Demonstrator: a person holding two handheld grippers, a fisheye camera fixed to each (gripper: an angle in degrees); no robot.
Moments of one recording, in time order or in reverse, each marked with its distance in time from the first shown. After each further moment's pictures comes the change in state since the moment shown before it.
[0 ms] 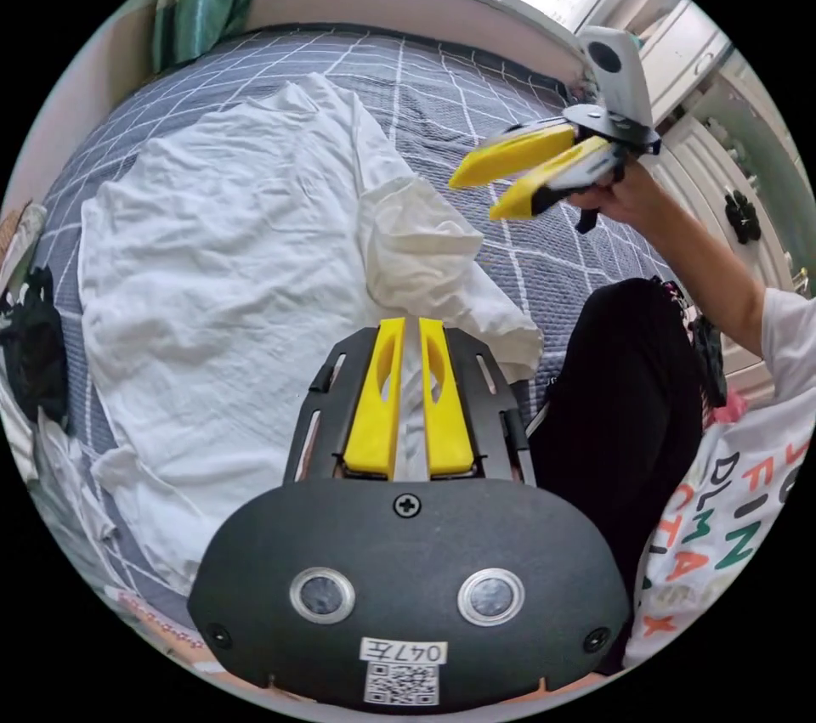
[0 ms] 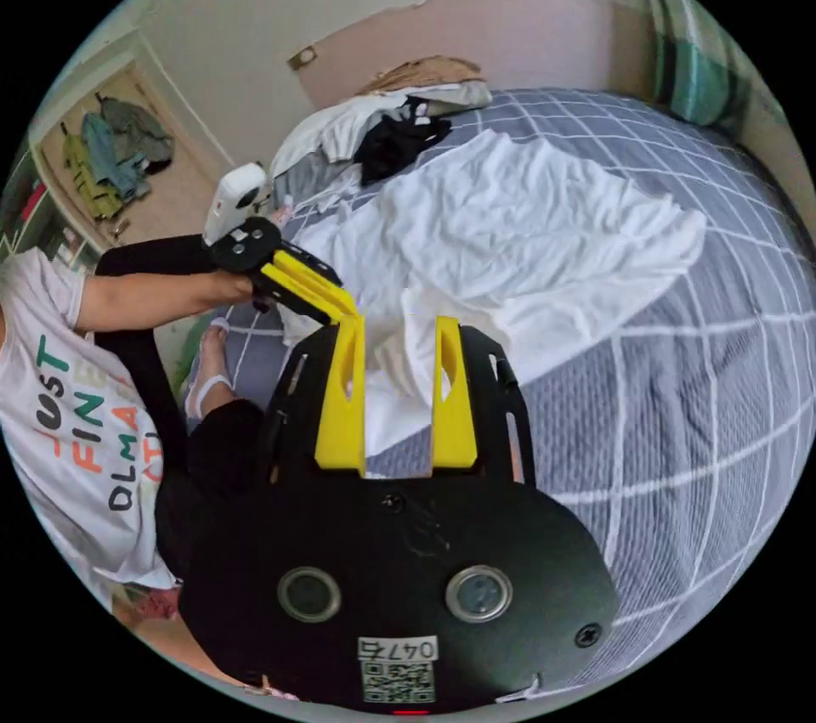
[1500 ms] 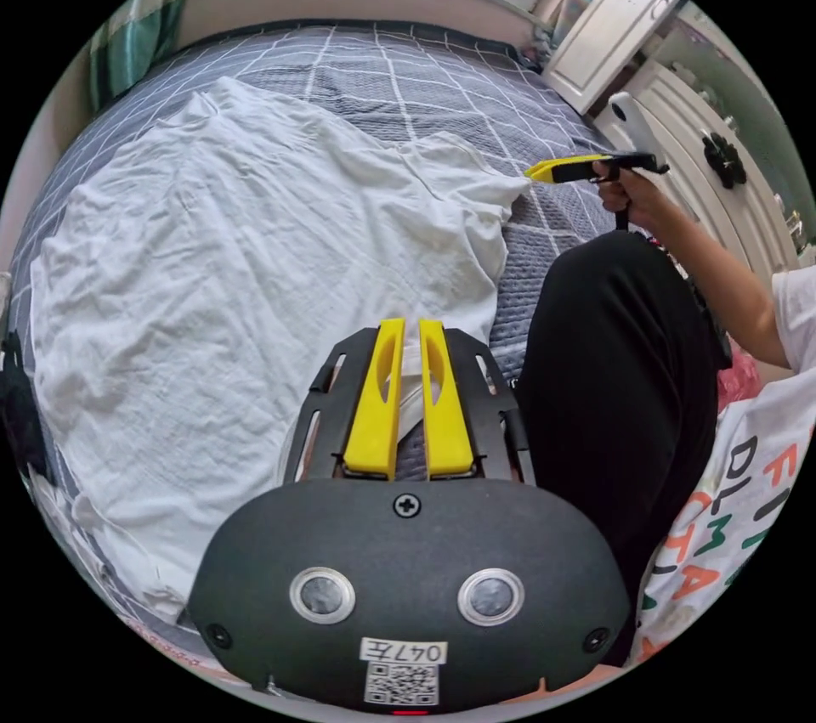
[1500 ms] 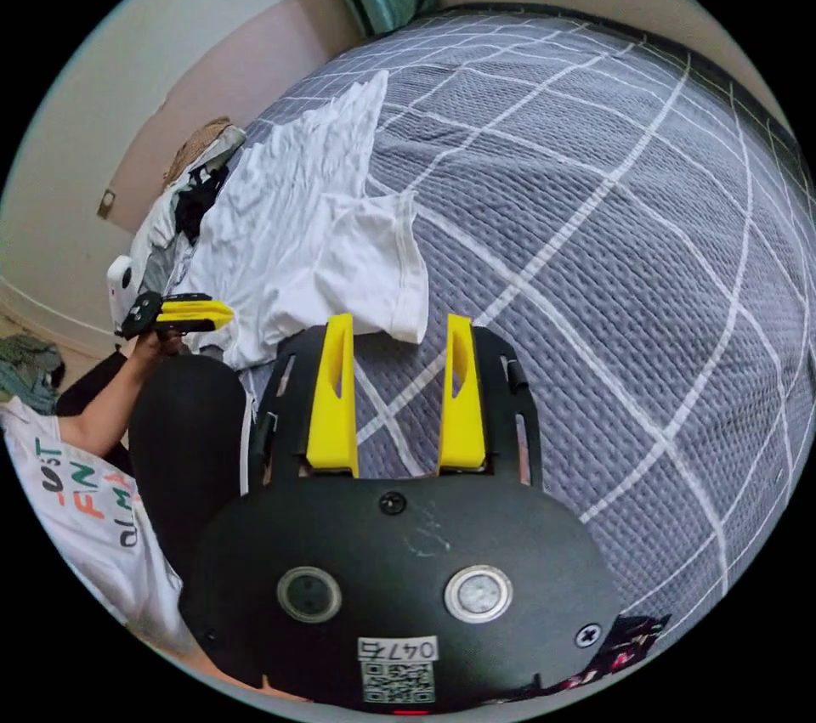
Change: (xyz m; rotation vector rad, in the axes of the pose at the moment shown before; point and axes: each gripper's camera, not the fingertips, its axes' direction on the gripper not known) left arm 0.086 0.001 0.116 -0.036 0.055 0.133; right arm 0.017 0.321 -0.103 0.062 0.303 0.729
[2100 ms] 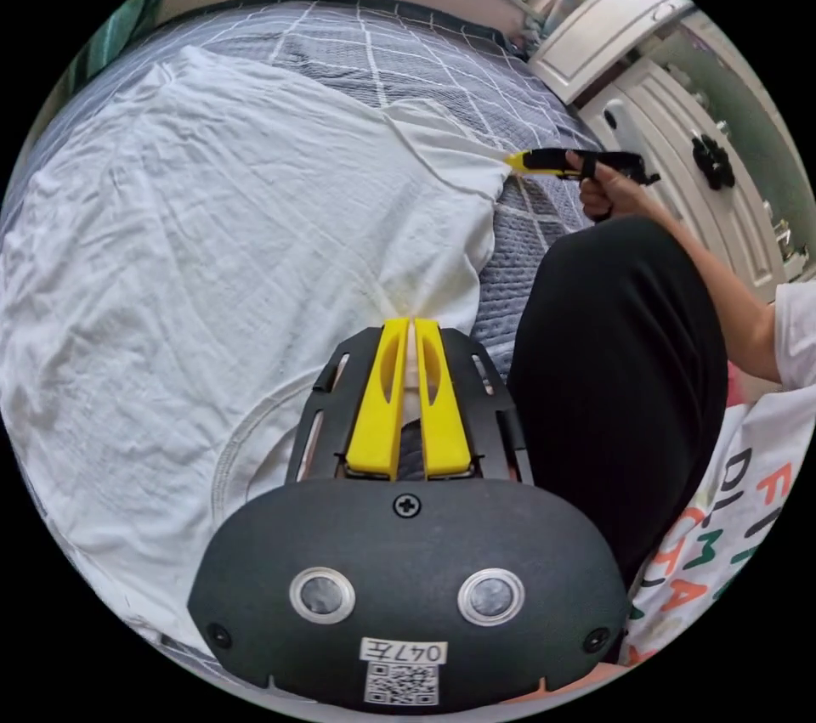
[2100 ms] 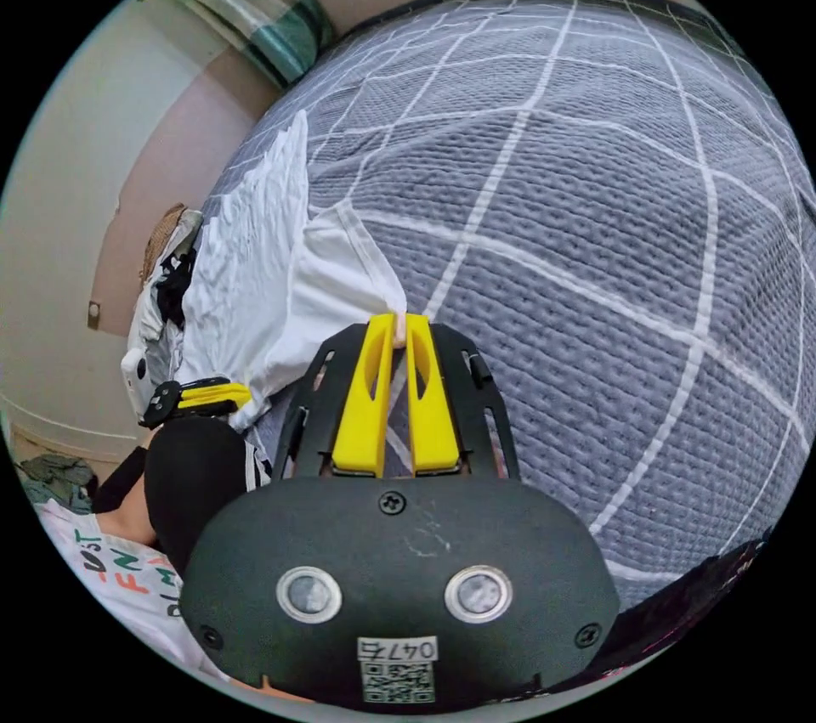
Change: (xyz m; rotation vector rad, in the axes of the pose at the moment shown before) left arm 0.009 0.033 0.047 -0.053 0.149 -0.023; right arm -0.002 0.031 0.025 0.096 -0.020 0.319
